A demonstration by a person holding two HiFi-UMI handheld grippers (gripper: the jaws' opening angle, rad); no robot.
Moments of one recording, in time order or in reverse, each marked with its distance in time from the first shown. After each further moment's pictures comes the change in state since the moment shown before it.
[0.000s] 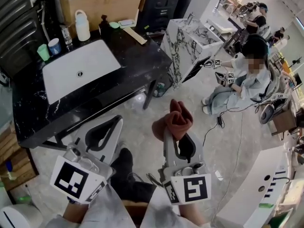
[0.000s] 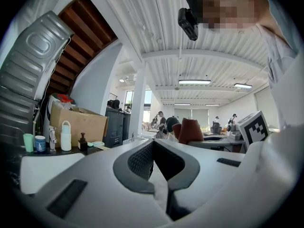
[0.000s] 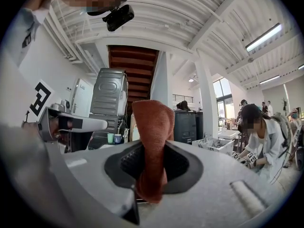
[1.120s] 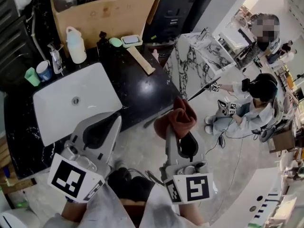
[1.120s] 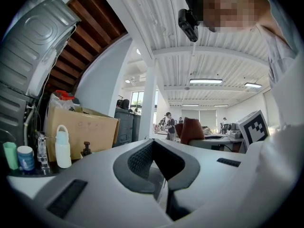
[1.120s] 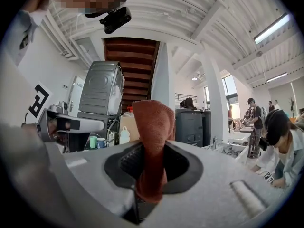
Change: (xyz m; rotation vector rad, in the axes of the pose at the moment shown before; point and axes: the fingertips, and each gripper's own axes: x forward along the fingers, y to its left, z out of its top) left arm 0.164 0.189 0.013 -0.016 -0.017 0.060; right arm 0.249 -0.057 0.016 -0.016 0.003 0.033
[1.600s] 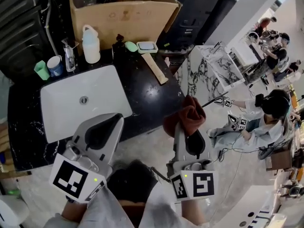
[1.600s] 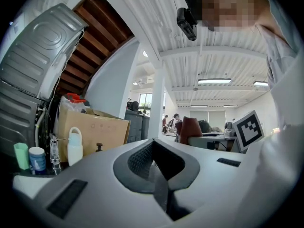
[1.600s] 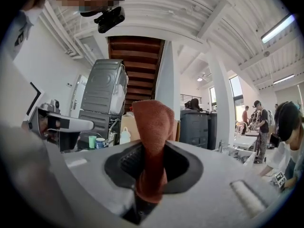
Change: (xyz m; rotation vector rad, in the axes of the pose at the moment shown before) left arm -0.010 0.044 0.003 -0.011 -0.016 0.102; right arm 0.051 0.006 0.011 -0.035 -0.007 0.048
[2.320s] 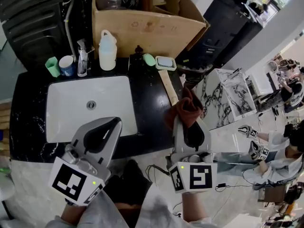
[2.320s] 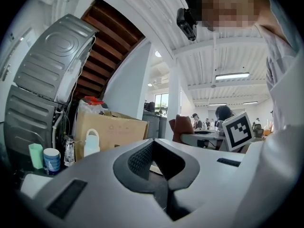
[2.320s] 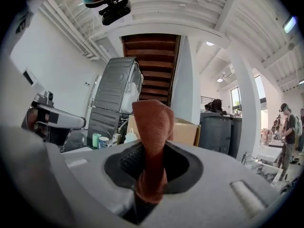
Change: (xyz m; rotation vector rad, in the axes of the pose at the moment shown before) left arm 0.028 0.058 -0.001 -0.018 0.001 0.216; right arm 0.123 0.008 0.008 -0.093 -0.030 0.224
